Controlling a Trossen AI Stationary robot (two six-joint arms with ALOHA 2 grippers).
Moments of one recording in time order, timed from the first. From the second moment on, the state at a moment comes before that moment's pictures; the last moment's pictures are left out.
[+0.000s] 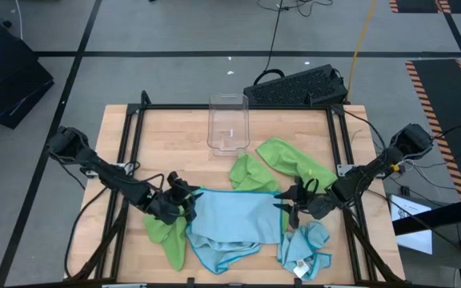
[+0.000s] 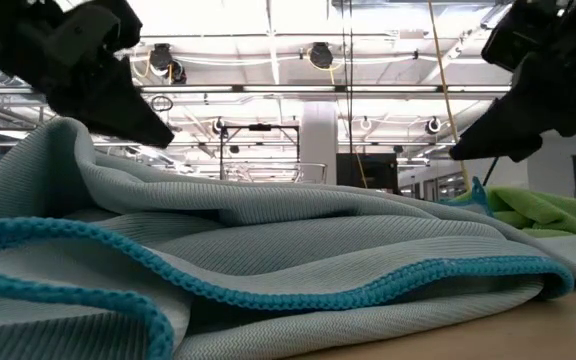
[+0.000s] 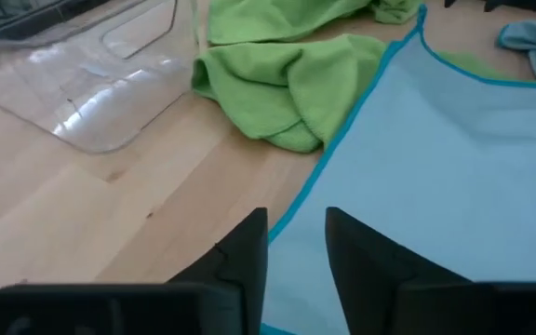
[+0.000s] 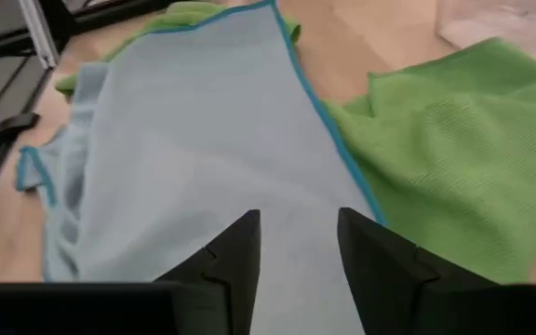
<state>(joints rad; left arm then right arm) -0.53 1.39 0.59 -0.02 -0.79 -0.74 0.58 1.26 0.34 0.31 0.60 0.62</state>
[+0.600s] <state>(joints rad) -0.43 1.39 0.37 0.14 -0.73 -0.83 0.46 1.51 0.34 0.31 0.62 0.63</state>
